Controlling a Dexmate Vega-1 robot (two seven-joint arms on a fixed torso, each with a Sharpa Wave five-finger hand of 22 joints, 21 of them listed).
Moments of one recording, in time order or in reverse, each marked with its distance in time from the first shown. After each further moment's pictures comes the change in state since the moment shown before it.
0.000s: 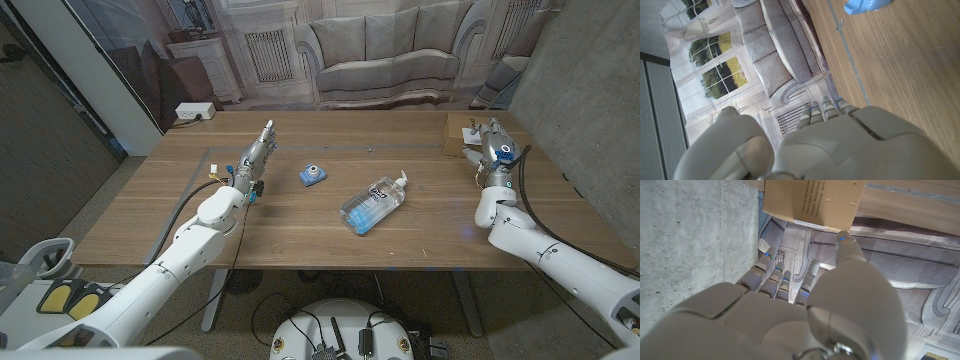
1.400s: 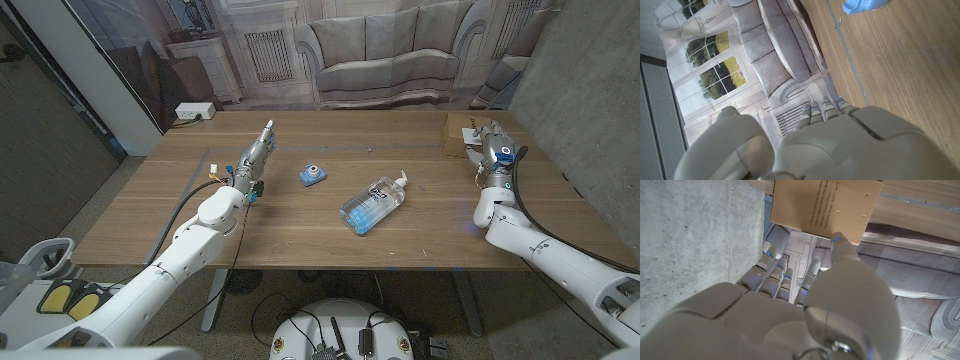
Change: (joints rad) left arm 0.012 0.006 -0.002 -0.032 0.011 0.025 0.031; left_hand 0.004 0.004 -0.010 -0.002 0.000 0.000 0.000 0.000 0.000 0.000 0.000 0.000 0.000 0.000 0.000 0.000 0.000 0.000 0.000 -0.008 0.000; right arm 0.074 0.042 -0.048 0.146 0.010 0.029 -0.049; right_hand 0.044 0.040 -0.004 -0.010 0.008 0.010 0.000 -0.006 -0.063 0.038 -0.013 0.010 0.001 0.046 0.000 0.011 0.000 0.026 -0.009 0.000 0.005
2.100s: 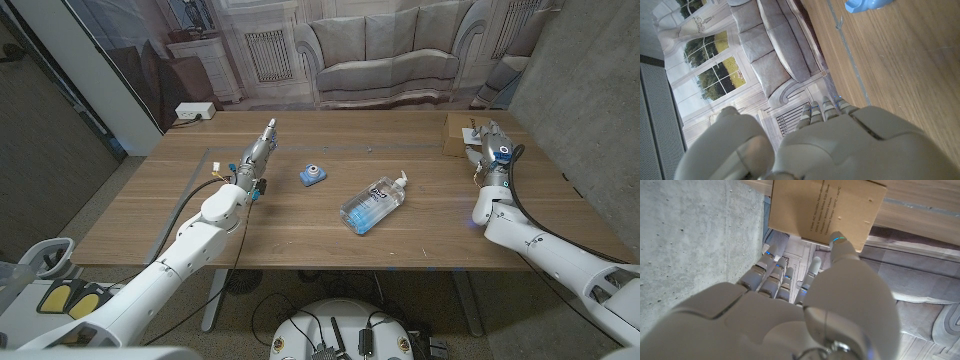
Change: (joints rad) left arm -0.026 -0.016 0.013 0.018 0.008 0.010 0.006; left_hand 0.003 0.003 -0.006 0.003 0.000 0.000 0.000 0.000 0.000 0.000 0.000 0.000 0.000 0.000 0.000 0.000 0.000 0.000 0.000 0.000 0.000; right arm 0.055 0.025 -0.036 0.097 0.009 0.051 -0.012; right_hand 0.006 0.007 0.000 0.000 0.000 0.000 -0.007 -0.009 -0.025 0.012 -0.005 0.008 0.000 0.010 0.000 0.000 0.000 0.011 0.000 0.005 0.000
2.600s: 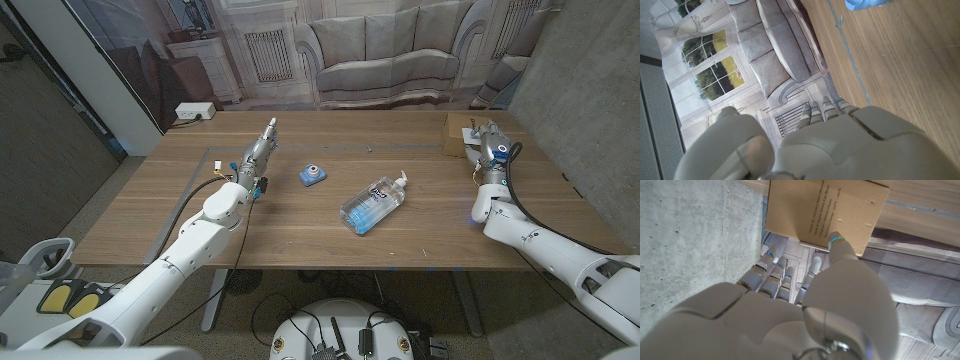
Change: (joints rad) left arm -0.014 -0.009 0.005 0.015 0.004 0.005 0.003; left_hand 0.000 0.000 -0.003 -0.003 0.000 0.000 0.000 0.000 0.000 0.000 0.000 0.000 0.000 0.000 0.000 0.000 0.000 0.000 0.000 0.000 0.000; right arm 0.057 0.024 -0.037 0.094 0.008 0.035 -0.008; right_hand 0.008 0.008 -0.003 -0.003 0.000 0.005 -0.005 -0.003 -0.018 0.011 0.000 0.000 -0.006 0.015 0.000 0.000 0.000 0.008 0.000 0.000 0.005
